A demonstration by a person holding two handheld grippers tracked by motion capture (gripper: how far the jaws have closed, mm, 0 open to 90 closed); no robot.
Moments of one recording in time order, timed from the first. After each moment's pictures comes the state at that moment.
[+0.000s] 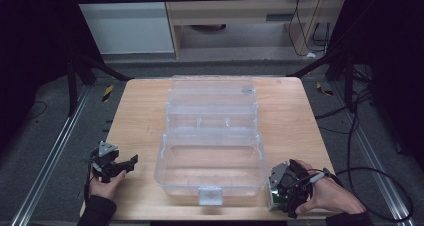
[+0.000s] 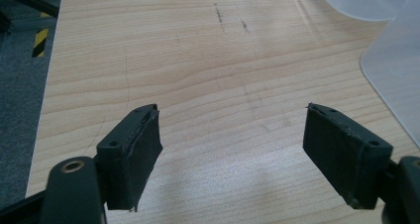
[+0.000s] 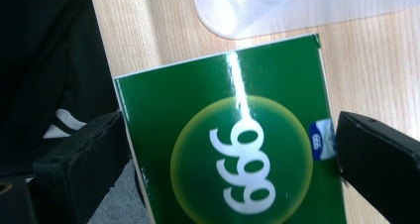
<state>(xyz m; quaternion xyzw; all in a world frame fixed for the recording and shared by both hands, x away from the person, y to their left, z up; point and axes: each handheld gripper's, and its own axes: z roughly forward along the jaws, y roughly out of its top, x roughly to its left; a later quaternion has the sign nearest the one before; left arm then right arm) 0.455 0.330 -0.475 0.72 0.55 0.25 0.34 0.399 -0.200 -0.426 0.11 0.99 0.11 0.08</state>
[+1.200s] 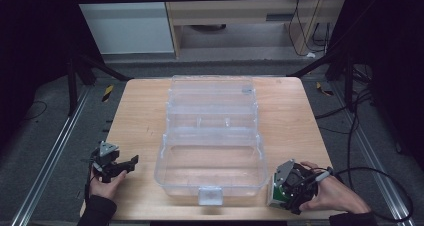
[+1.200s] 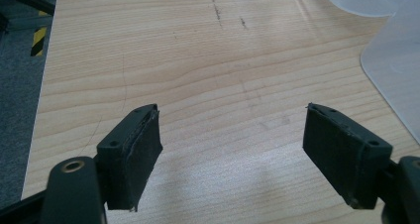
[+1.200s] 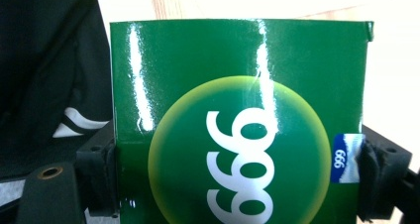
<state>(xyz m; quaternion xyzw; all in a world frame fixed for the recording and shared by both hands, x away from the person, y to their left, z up) 0.455 0.329 -0.476 0.73 0.54 0.25 0.34 0.400 -0.216 -0.425 0.12 0.98 0.13 0.06</state>
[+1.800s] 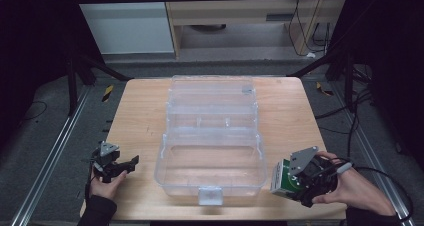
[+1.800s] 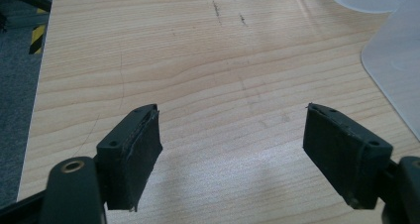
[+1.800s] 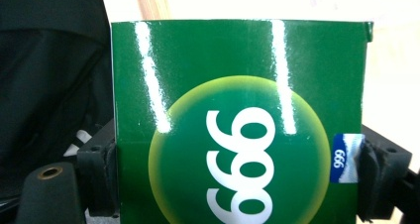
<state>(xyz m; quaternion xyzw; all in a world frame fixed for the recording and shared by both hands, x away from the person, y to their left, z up) 0.456 0.328 -0.477 0.73 0.54 0.24 0.33 0.391 -0.228 -0.351 0.13 0.97 0.19 0.11</state>
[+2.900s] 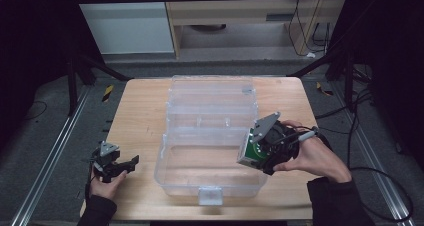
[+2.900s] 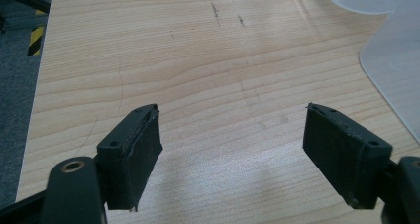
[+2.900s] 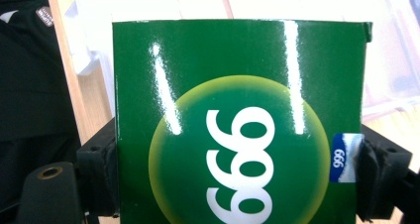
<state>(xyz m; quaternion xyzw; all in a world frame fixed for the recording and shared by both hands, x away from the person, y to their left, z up) 0.456 0.328 -0.477 0.73 0.54 0.24 0.33 0.440 -0.146 -0.304 0.12 0.96 0.22 0.15</state>
